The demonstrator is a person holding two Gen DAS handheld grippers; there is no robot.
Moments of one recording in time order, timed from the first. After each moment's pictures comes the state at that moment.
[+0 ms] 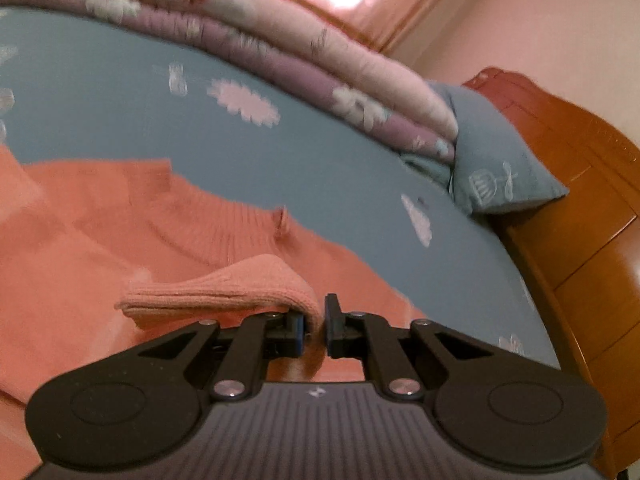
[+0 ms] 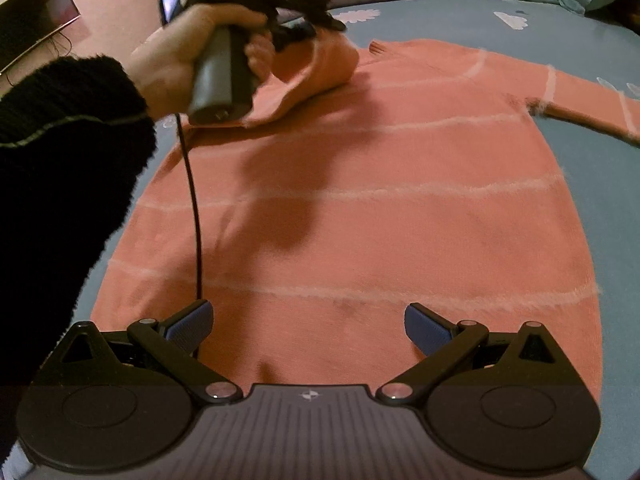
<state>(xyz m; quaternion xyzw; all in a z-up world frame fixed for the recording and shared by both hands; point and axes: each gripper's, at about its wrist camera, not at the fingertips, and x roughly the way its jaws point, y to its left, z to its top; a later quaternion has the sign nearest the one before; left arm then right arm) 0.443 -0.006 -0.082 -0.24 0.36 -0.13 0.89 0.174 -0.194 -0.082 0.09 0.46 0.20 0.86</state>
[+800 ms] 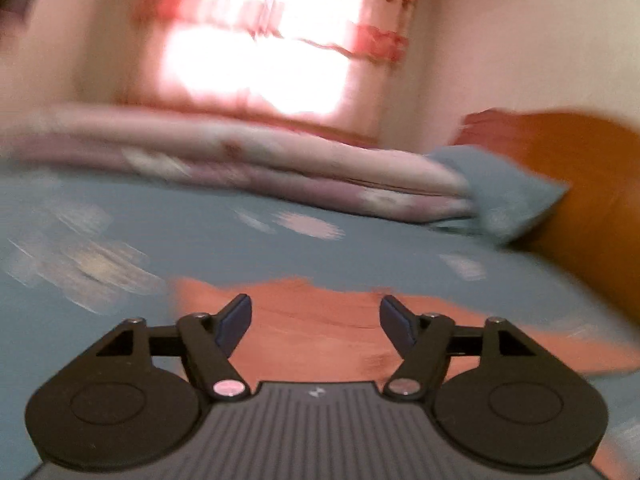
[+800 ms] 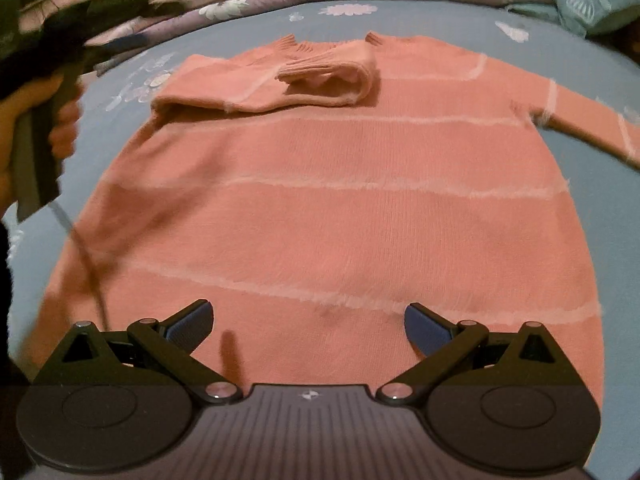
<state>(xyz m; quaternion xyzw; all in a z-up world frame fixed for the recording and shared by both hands) 0.292 0.121 -0.059 -0.05 0.16 -0.05 0.98 0.185 -0.165 -0.102 0.02 0.45 0.17 0.87</state>
